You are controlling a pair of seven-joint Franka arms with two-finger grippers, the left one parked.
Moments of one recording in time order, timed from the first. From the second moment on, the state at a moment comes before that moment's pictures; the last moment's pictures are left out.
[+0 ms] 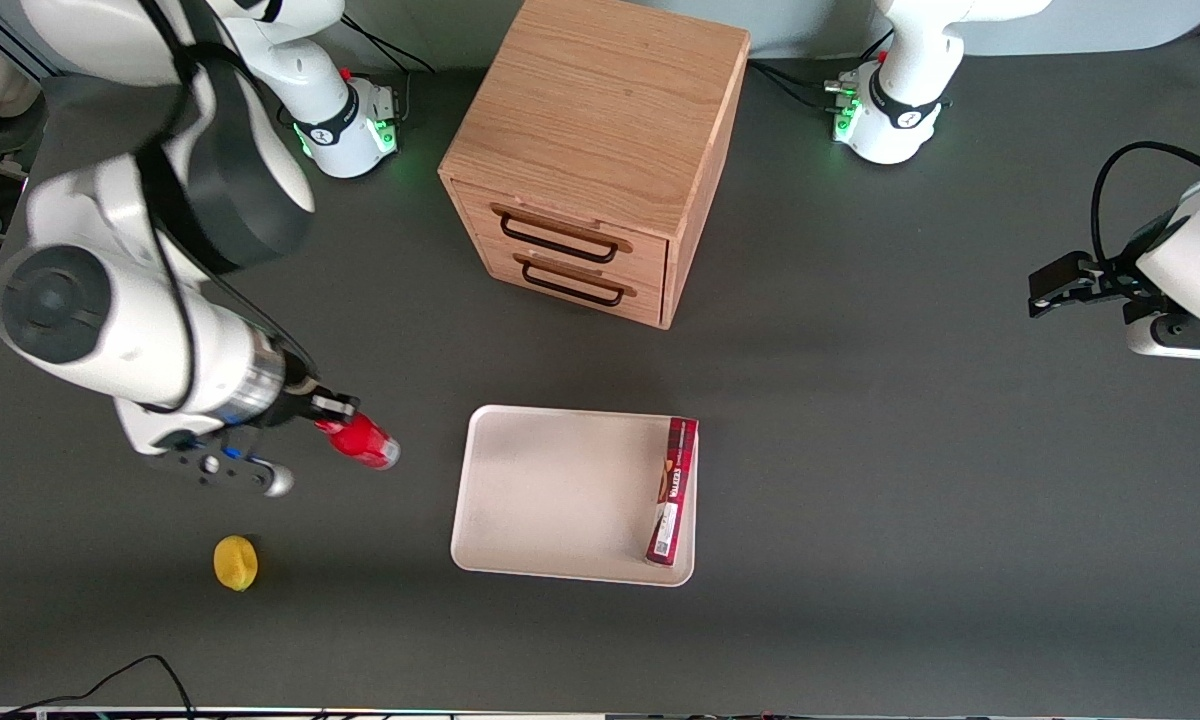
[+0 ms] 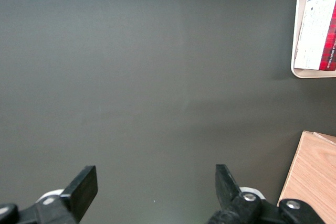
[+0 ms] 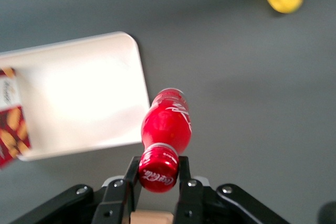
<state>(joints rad) 0.30 0.60 0.03 -1.00 0.01 1.56 0.62</state>
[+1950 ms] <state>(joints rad) 0.34 0.84 0.04 -0.94 0.03 1.76 0.76</state>
